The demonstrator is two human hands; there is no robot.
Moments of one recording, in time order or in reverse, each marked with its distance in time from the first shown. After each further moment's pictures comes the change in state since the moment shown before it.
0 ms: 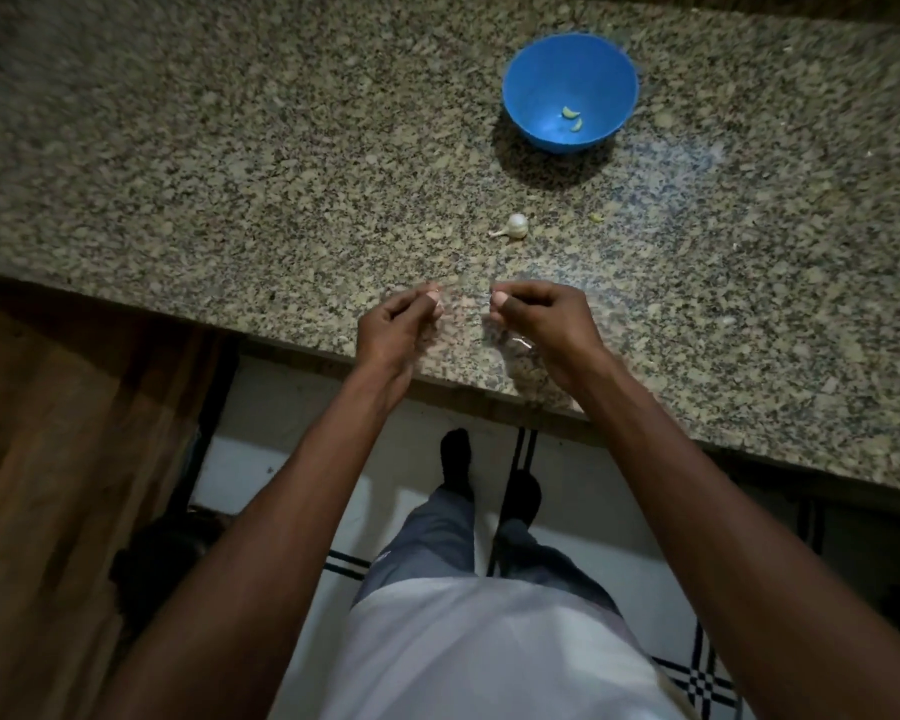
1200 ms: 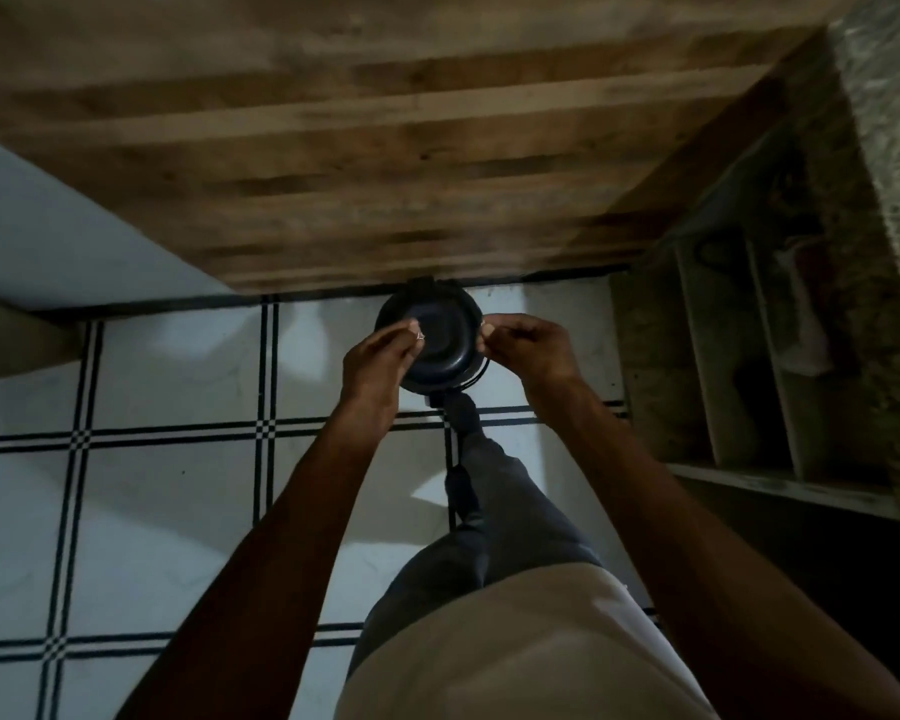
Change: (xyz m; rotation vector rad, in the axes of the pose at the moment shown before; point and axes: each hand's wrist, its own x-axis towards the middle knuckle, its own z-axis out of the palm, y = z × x) left_hand -0.206 -0.155 -0.613 -0.916 1.021 0.034; right_hand -0.232 0.262 0.599 -0.733 -0.933 0.228
